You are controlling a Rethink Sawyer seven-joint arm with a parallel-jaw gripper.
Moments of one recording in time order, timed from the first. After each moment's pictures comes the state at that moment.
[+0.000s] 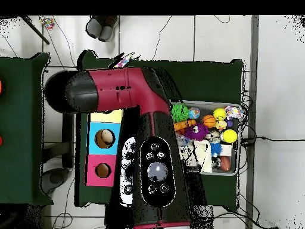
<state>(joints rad) -0.05 -0.71 0.10 1.23 -0.12 0.83 1.97</state>
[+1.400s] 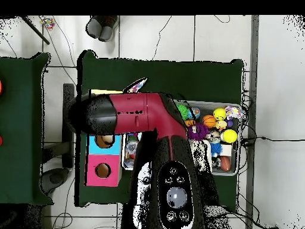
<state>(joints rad) -0.10 -0.82 0.10 1.46 -0.14 0.82 1.97</state>
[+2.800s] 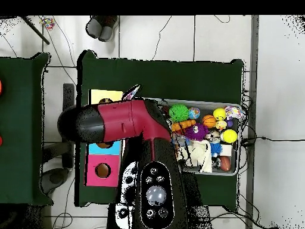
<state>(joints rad) -0.04 -0.79 0.06 1.48 -0.19 0.79 1.97</state>
